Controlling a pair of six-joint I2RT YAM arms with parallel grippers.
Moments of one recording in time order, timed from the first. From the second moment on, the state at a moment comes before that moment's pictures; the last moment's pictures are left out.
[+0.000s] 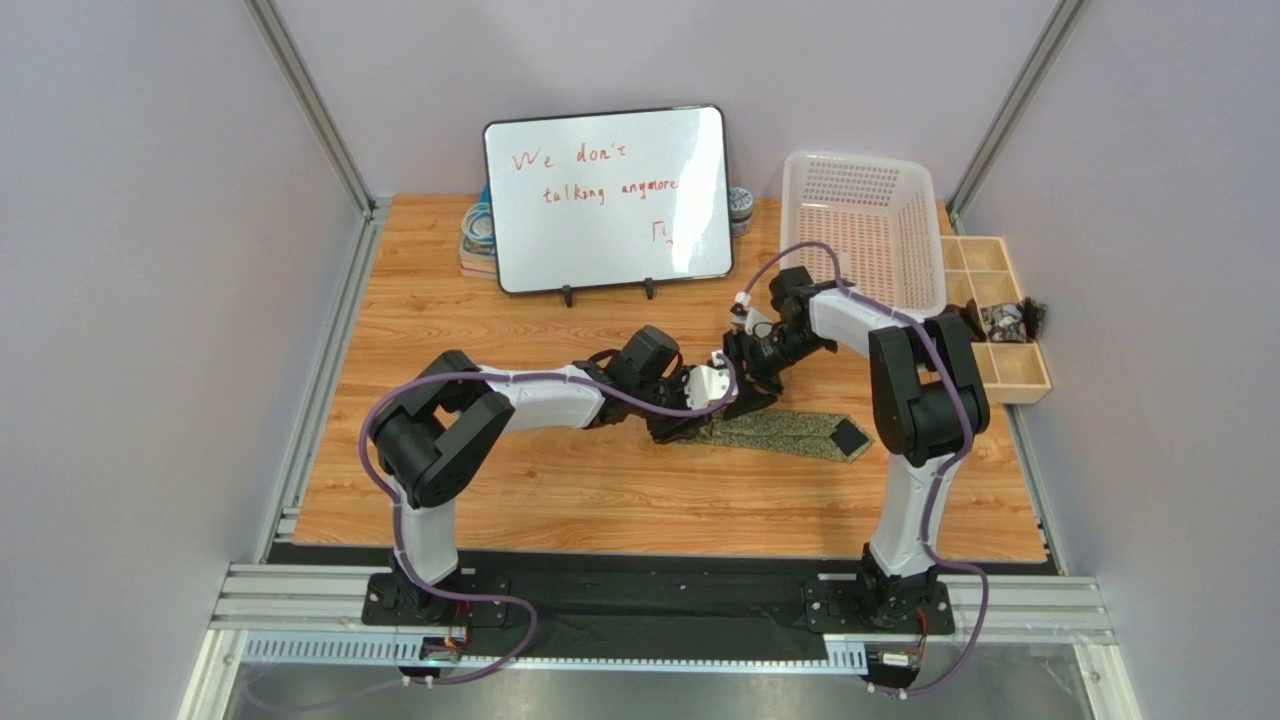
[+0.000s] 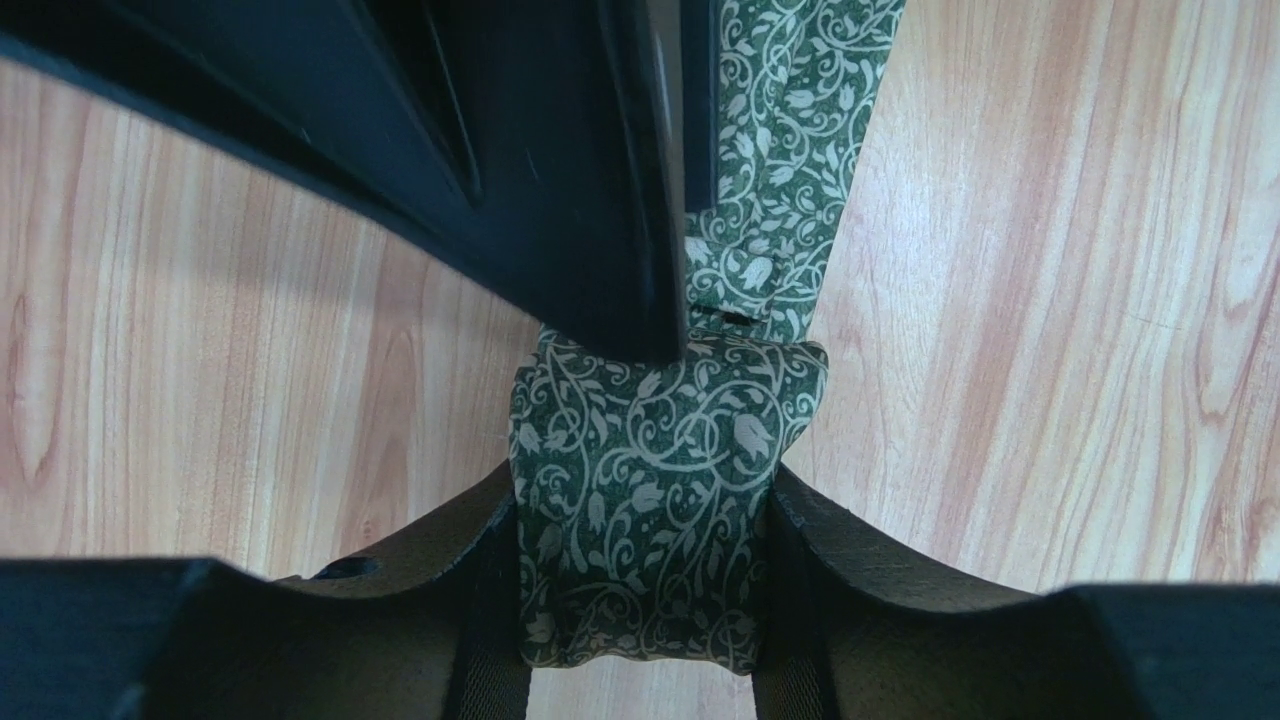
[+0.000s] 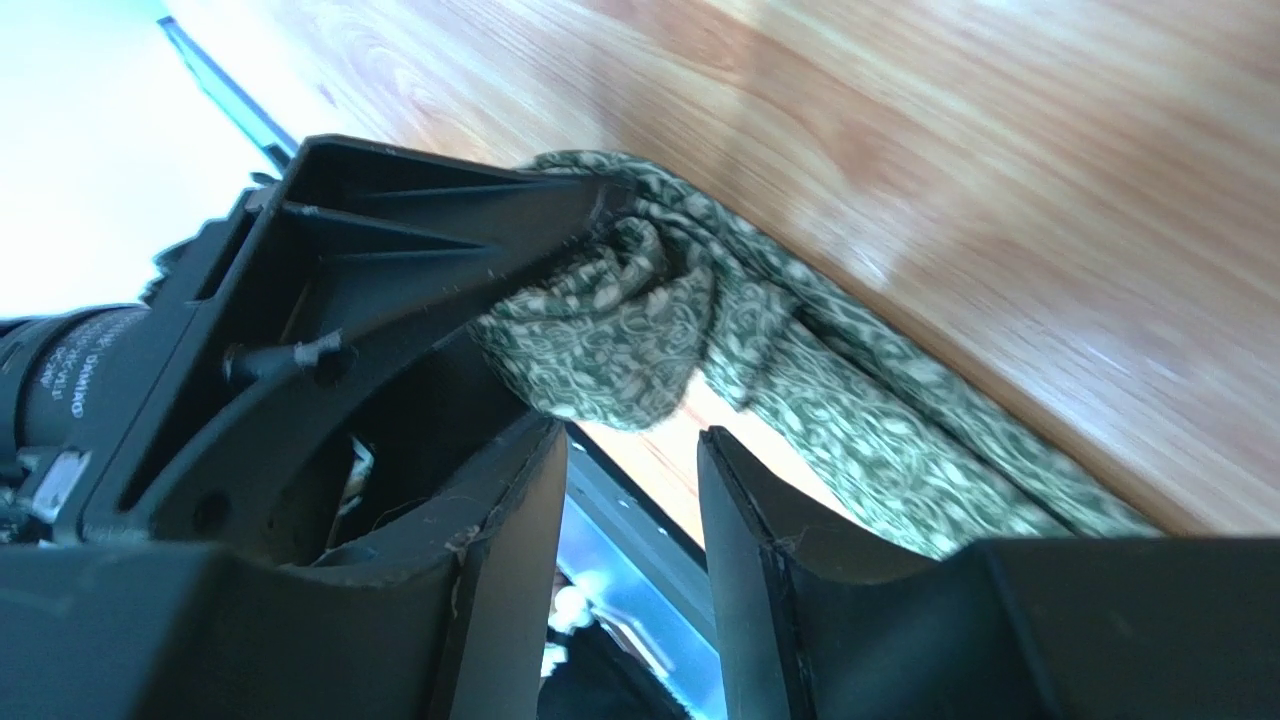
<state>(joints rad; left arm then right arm) -0.82 1.88 1.05 0.01 0.38 0.47 0.25 1.97 1.30 -0.83 -0.81 0.19</state>
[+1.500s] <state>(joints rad) -0.82 1.91 1.07 0.12 0.47 0.40 0.27 2.08 1.30 -0.82 -0.73 0.26</state>
